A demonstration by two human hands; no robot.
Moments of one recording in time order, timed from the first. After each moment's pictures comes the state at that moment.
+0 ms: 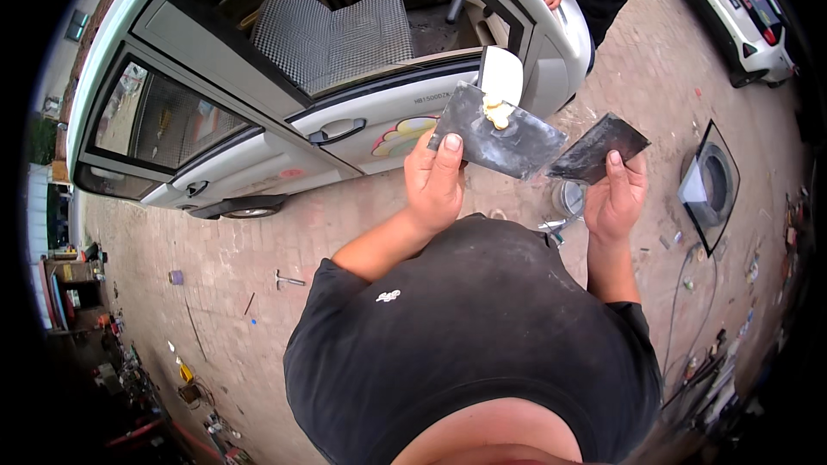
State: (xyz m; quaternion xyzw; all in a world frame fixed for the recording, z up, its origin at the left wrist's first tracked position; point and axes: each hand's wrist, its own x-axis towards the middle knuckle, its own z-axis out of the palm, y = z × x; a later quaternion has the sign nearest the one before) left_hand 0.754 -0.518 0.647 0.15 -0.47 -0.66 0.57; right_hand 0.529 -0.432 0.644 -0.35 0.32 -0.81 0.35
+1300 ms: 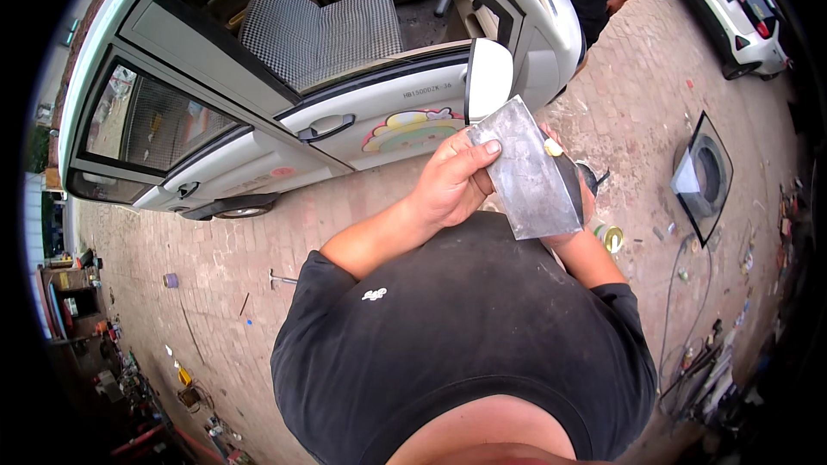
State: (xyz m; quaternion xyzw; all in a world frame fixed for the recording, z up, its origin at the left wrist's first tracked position) left_hand 0.735 -0.514 0.667 0.06 -0.28 -0.90 0.32; right_hand 0.558 -0.432 0.573 -0.48 0.46 -0.63 0.40
